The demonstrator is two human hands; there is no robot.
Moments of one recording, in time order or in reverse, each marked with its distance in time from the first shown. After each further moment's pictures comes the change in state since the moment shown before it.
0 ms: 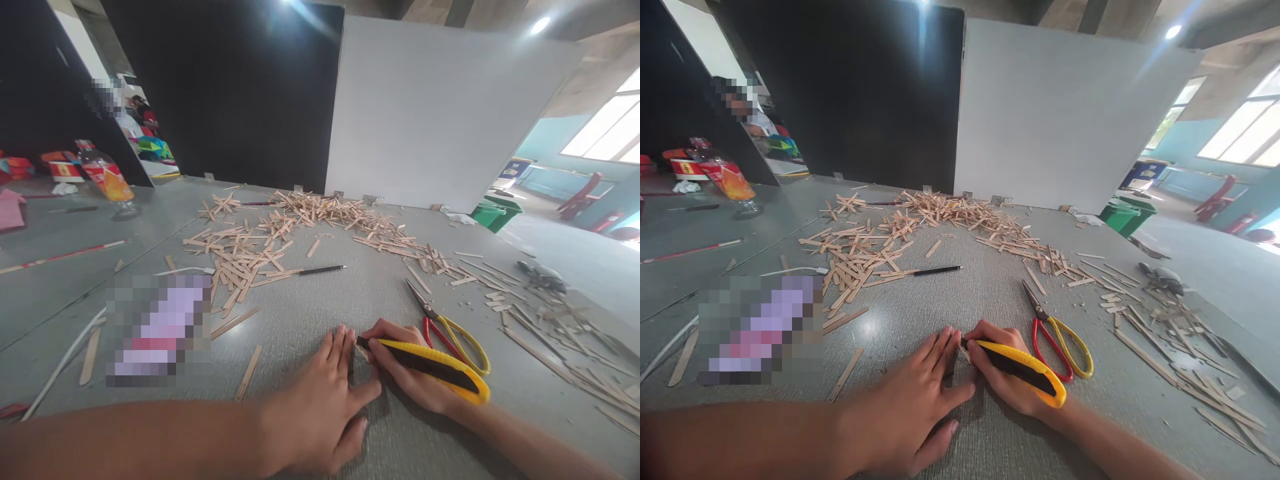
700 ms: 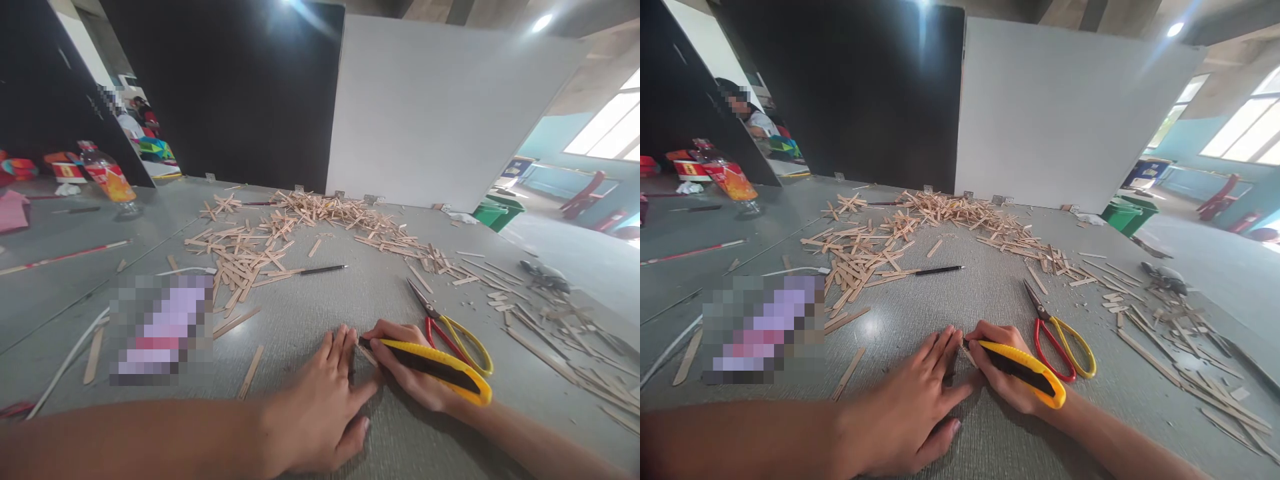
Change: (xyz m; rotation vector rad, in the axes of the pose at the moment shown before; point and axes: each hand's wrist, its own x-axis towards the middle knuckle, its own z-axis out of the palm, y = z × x) left_hand -0.002 0.001 -0.001 0.038 0.005 -0.014; right_hand 0.002 -0.008 -0.001 -0.118 0.106 -0.165
